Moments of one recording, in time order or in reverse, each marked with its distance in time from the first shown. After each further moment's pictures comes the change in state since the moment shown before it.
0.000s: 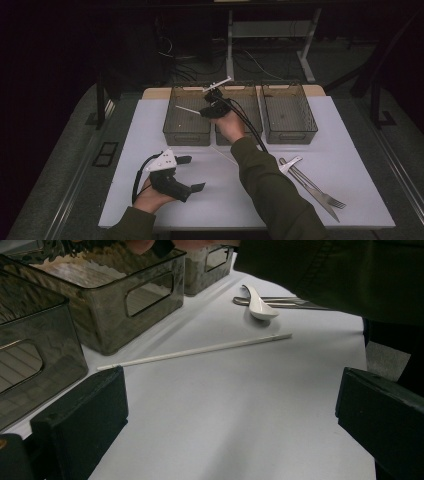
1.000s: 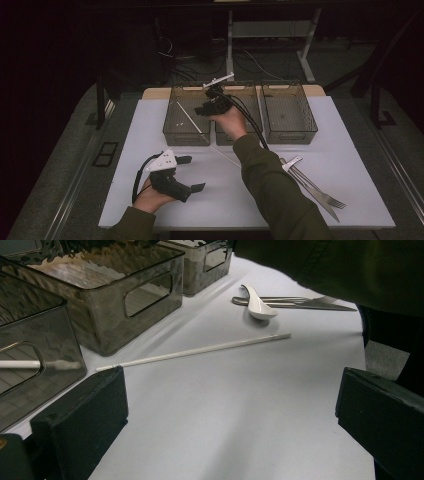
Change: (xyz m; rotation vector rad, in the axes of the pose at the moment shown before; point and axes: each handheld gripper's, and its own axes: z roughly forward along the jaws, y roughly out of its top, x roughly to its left) left arm 0.000 0.000 0.000 0.003 -0.002 0.008; right arm -0.002 0.007 -0.015 -0.059 0.067 -0.002
